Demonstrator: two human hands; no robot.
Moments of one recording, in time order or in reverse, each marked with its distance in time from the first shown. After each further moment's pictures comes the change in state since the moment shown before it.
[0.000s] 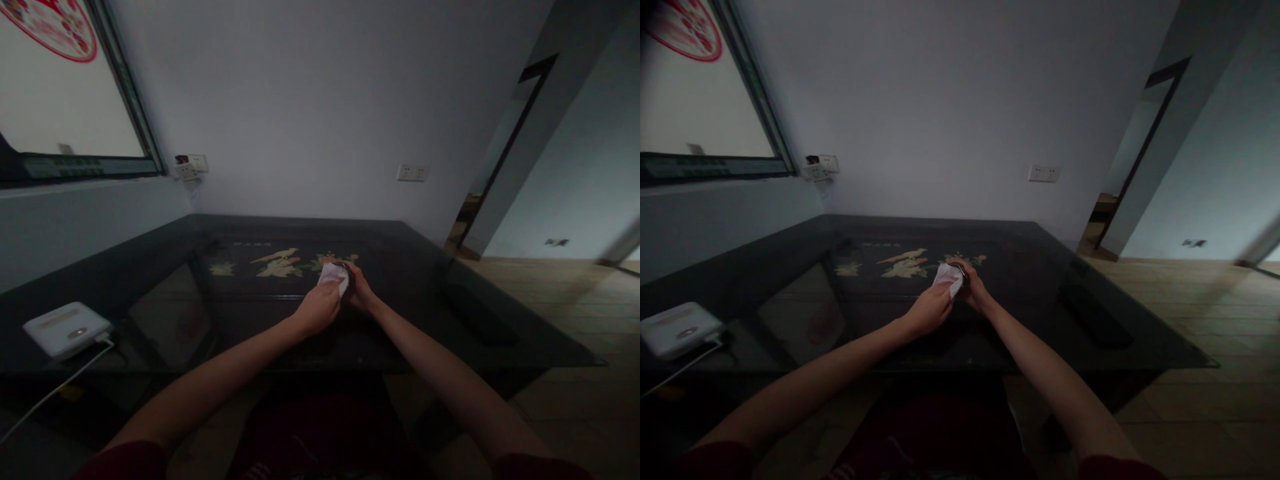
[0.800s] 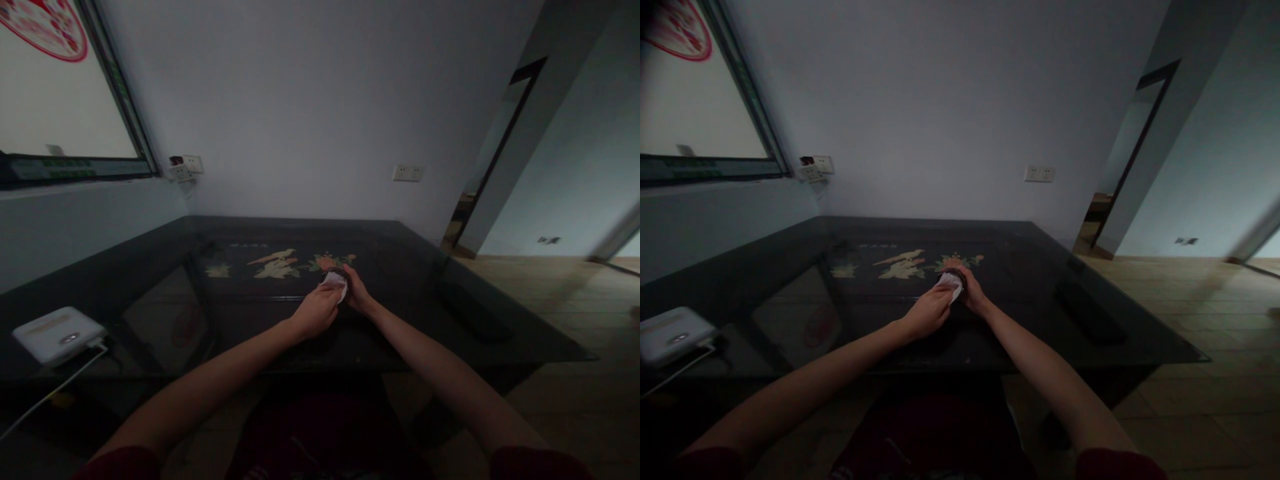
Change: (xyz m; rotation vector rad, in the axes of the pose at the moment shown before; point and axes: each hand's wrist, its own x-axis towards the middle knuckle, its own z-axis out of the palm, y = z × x) left_hand -0.002 0.002 0.002 -0.008 -0.058 0.051; right_hand 0.001 0.006 -0.001 -0.003 -0.020 0.123
